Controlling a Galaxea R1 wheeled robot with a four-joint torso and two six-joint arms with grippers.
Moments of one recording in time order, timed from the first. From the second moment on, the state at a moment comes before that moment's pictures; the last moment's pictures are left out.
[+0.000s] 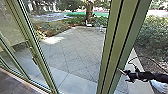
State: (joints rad) left arm 1.59 2.98 -2.66 -0.25 -0.01 0.29; right arm -0.38 2.26 -1.85 0.07 -0.35 1.15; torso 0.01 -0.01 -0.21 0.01
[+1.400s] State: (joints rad) left arm 1.59 3.00 -2.66 -0.25 -0.01 0.30; right arm -0.13 2.12 -1.77 -0.17 -0.65 0.99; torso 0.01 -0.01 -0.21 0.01
